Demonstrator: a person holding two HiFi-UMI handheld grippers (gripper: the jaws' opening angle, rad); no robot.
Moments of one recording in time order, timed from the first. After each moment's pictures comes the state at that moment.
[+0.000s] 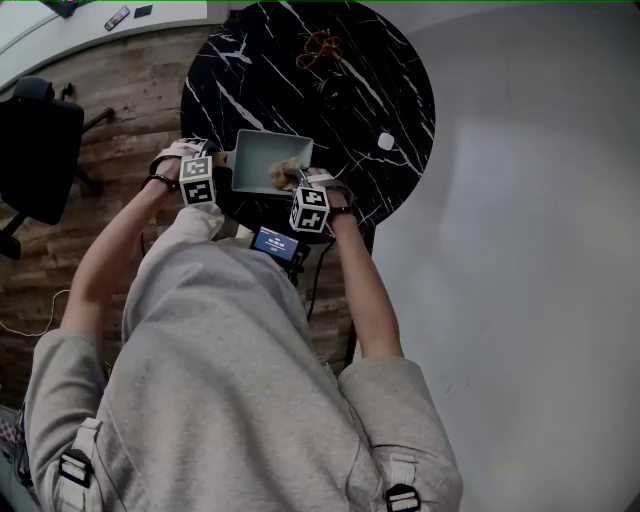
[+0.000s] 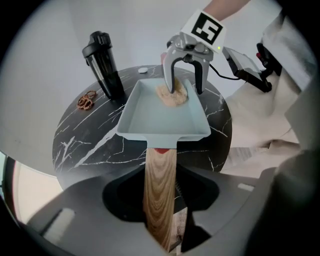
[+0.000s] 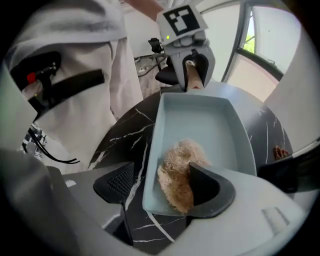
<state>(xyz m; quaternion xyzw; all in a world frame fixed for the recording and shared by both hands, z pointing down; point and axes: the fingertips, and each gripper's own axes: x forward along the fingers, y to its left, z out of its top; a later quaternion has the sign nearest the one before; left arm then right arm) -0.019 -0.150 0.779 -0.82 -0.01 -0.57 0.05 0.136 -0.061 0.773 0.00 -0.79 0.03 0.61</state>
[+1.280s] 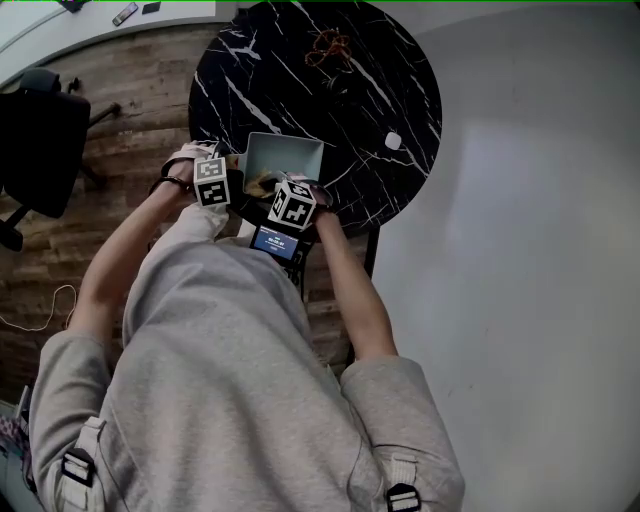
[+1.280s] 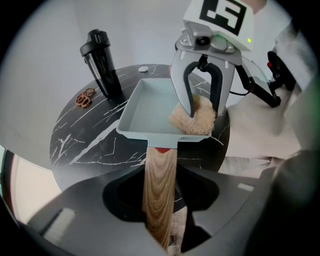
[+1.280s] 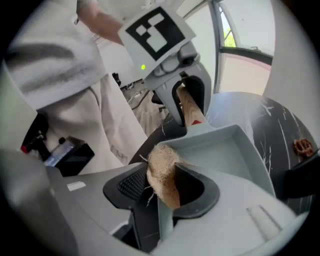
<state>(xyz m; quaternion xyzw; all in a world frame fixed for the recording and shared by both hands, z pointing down) -0.011 -0.131 0.781 -0.81 0.00 -0.58 0.02 0.048 -0.049 0.756 0.02 -0.84 0.15 0.52</state>
